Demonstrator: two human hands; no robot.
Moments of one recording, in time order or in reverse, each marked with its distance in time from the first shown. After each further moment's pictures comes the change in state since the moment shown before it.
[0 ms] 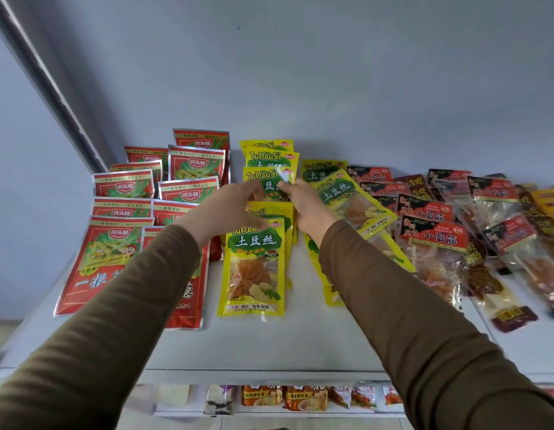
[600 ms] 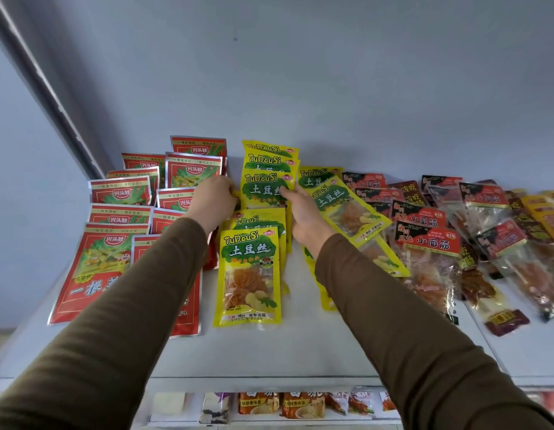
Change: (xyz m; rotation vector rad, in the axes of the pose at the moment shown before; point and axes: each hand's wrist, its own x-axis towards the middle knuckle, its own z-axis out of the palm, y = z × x) left_hand 0.035 -0.023 0.001 0.077 0.237 -0.268; right_hand 0.028 0.031 -0.008 0.247 -0.029 -0.040
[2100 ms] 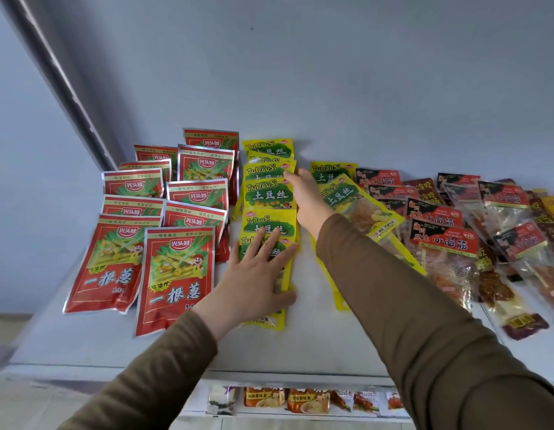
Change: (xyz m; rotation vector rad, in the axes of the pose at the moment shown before) left_hand -0.140 0.014 0.052 0.200 -0.318 0.346; right_hand -0.018 -0.033 0.038 -0.298 0.126 -0.102
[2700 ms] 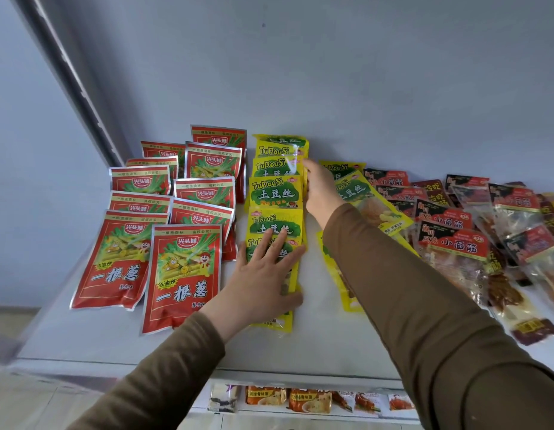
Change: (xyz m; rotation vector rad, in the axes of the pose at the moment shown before) left_hand -0.002 0.000 0.003 -0.030 -0.004 0.017; right_hand 0.024 -0.009 -0.005 0.158 0.108 0.160
